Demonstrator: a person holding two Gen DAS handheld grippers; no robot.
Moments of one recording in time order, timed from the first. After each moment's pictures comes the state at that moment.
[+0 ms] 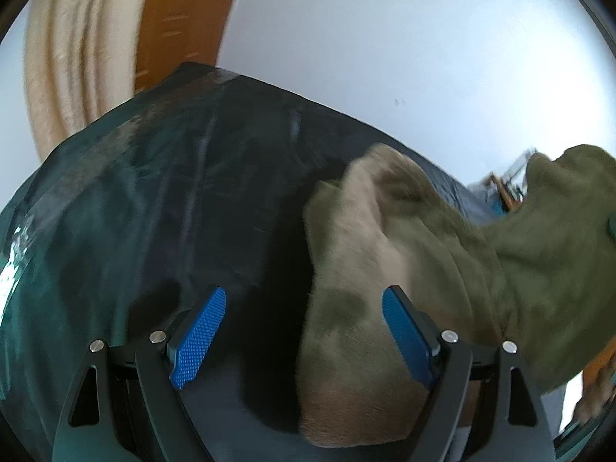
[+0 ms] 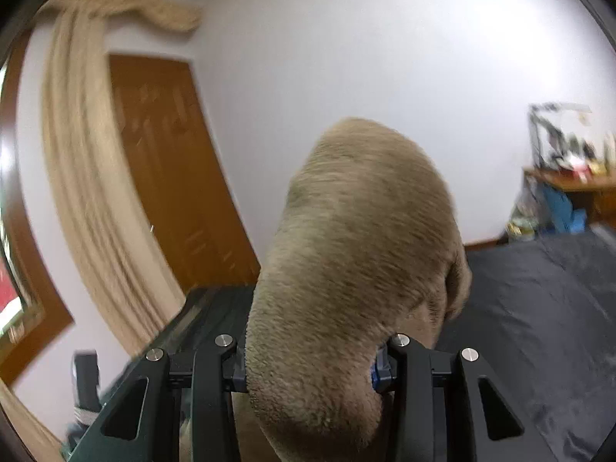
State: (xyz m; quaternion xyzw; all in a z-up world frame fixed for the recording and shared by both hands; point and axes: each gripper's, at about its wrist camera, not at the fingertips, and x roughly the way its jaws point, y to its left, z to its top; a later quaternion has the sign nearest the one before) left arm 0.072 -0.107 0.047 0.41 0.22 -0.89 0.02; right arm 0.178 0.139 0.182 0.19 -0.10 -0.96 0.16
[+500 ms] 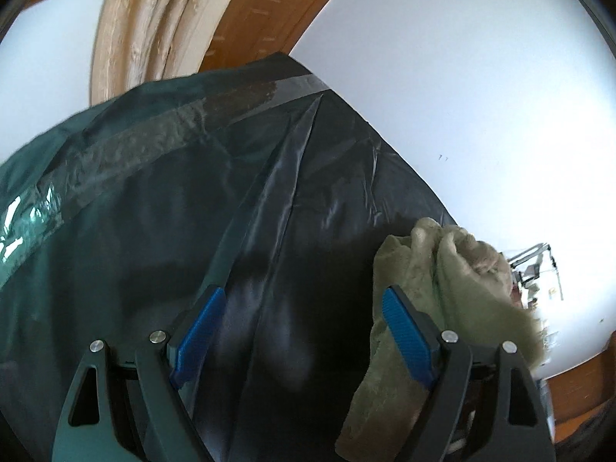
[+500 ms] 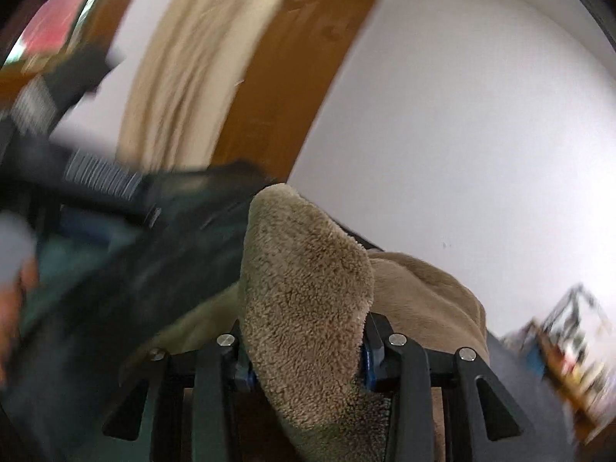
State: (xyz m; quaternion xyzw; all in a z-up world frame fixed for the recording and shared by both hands) left arm 0.088 -0.169 0.035 0.39 0.37 -0.84 0.08; right arm 0.206 -0.047 0.075 0.17 0.29 -0.91 0.22
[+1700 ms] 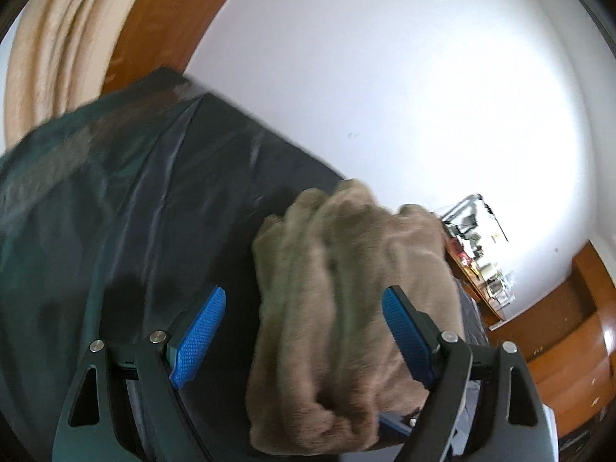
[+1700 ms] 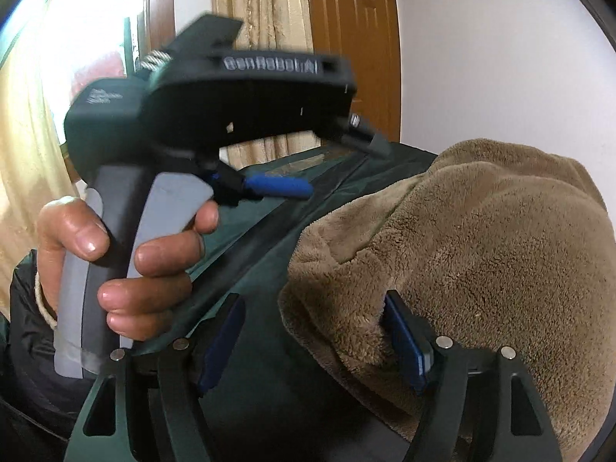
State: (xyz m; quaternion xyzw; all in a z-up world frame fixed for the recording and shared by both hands) left arm 0.096 -0.109 0.077 0.32 0.29 -0.90 -0.09; right arm 0.225 -0.005 0.038 0.30 0.11 -0.85 0.42
